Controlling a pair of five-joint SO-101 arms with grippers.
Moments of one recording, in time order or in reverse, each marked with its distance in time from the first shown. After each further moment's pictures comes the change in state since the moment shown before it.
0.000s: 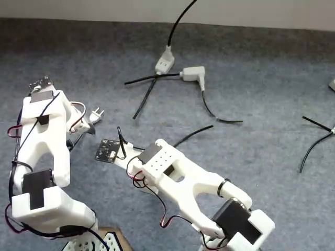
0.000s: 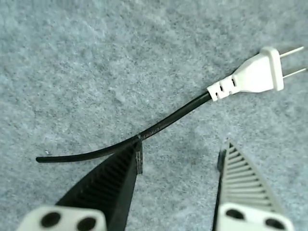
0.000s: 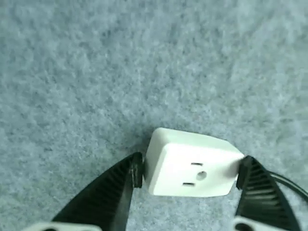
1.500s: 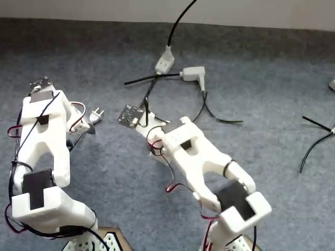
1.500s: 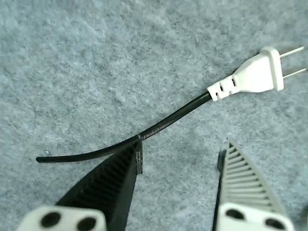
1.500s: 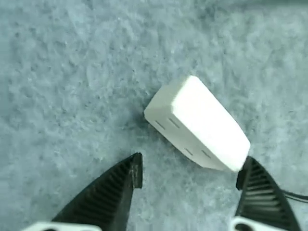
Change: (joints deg) left arm 0.0 0.0 0.0 0.0 0.0; right arm 15.5 9.1 -7.6 -9.5 5.9
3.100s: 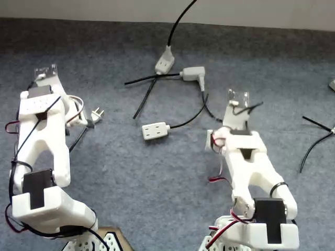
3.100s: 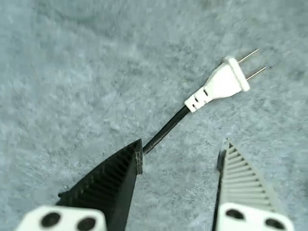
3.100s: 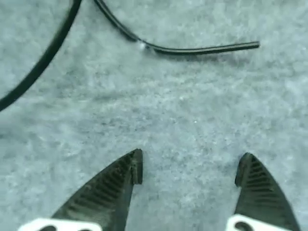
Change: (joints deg) left arm 0.3 0.0 -4.8 0.1 -12.0; right arm 31.6 -15.0 23.7 -17.5 -41.9
